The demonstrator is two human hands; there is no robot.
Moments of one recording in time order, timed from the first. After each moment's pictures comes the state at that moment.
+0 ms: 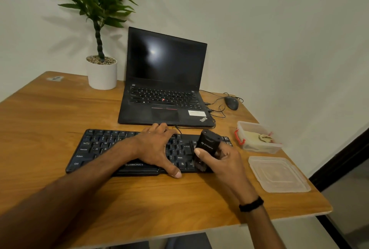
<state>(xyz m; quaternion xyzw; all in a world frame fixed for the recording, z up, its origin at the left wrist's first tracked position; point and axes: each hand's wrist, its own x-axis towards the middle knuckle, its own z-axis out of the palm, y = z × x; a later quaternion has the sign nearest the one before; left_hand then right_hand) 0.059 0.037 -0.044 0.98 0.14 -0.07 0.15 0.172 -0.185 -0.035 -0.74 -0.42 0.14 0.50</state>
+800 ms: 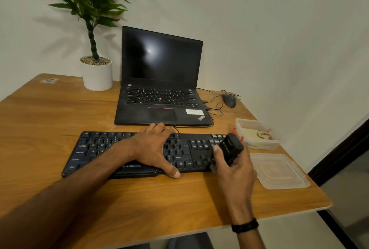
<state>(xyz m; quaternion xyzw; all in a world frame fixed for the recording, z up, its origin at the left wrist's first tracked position) 0.059 0.036 -0.044 0.98 0.13 -0.07 0.14 0.152 -0.193 -0.051 -0.77 -0.26 -0.07 0.58</state>
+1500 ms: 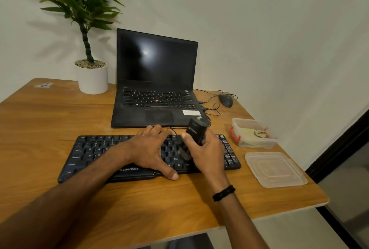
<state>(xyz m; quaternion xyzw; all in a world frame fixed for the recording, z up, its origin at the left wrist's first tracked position) 0.058 0.037 -0.043 0.98 0.13 -0.06 0.12 0.157 -0.132 -0.038 -0.79 -0.34 0.01 0.52</state>
